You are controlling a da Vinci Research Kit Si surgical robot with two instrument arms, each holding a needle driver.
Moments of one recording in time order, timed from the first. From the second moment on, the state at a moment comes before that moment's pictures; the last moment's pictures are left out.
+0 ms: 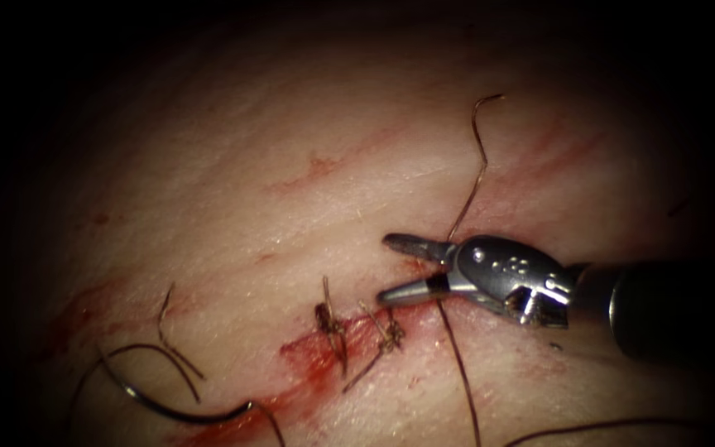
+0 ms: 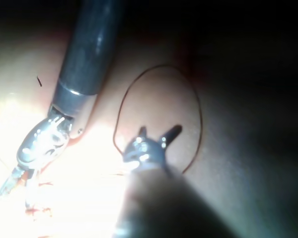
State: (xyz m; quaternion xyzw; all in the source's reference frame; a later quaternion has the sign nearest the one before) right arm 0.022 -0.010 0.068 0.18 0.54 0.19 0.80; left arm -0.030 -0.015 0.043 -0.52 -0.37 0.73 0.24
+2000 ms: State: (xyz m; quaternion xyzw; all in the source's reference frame) right arm 0.014 -0.010 0.067 0.14 0.53 0.22 0.81; left arm -0.034 -0.009 0.046 -0.38 -0.36 0.81 0.26
